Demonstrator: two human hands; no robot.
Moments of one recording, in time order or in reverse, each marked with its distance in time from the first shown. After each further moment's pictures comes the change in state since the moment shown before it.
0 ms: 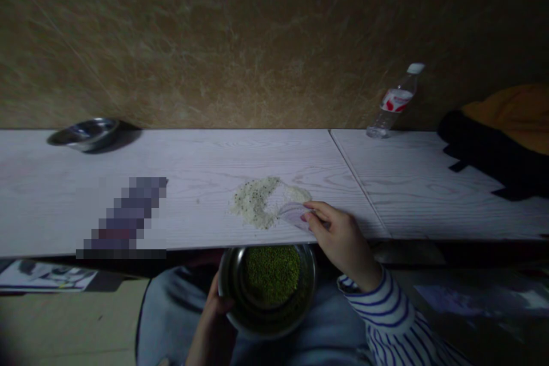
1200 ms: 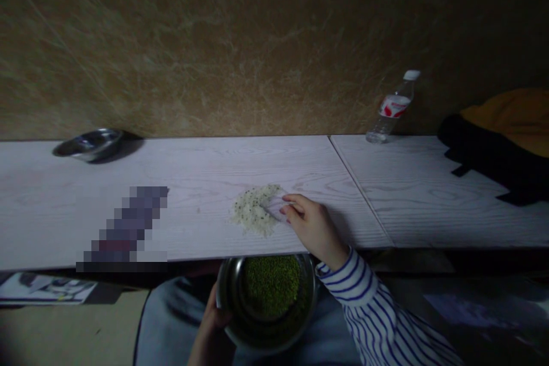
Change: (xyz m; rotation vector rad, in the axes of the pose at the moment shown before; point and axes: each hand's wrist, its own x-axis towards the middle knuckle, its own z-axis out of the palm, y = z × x) left_hand 0.003 0.009 0.005 0.042 0.088 -0.005; right_hand 0.035 -0.015 0.039 0.183 -0.040 -0.083
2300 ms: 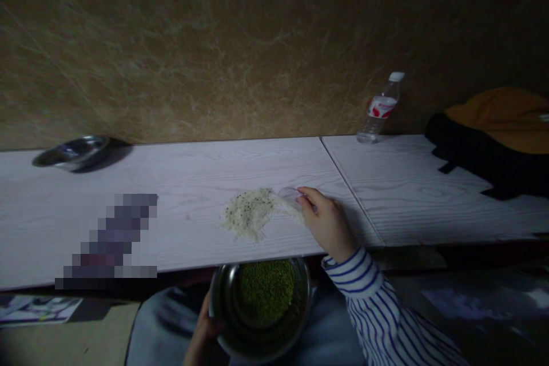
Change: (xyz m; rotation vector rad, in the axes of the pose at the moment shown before) left_hand 0.006 -0.007 -0.005 -0.065 0.000 -0.029; right_hand 0.006 0.017 -0.039 -0.423 0.192 -0.147
